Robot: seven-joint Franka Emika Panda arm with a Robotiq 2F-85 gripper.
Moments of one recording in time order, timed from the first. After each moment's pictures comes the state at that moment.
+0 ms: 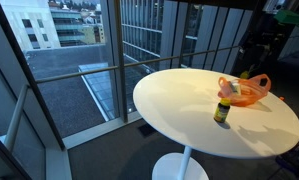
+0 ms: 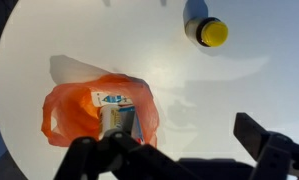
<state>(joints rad) -0.10 -0.06 -0.05 -2.15 0.01 2.15 0.38</state>
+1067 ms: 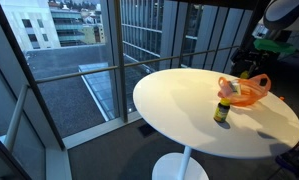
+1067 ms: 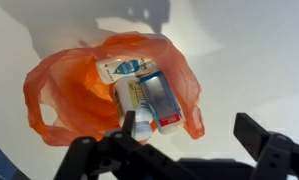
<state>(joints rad) -0.14 0.20 -0.15 -2.08 0.09 2.43 0.38</state>
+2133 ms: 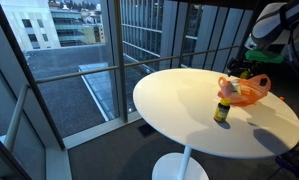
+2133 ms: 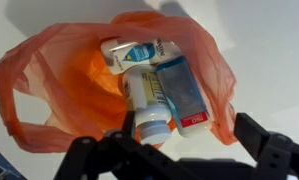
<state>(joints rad) -0.13 0.36 -0.19 -1.99 0.07 2.49 0.38</state>
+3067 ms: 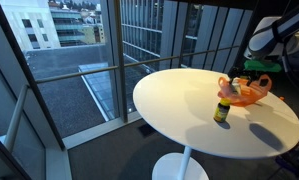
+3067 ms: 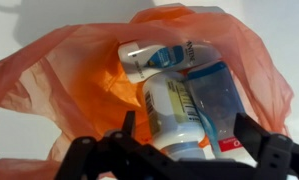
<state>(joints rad) -0.12 0.45 -0.23 -1.99 0.07 2.54 0.38</state>
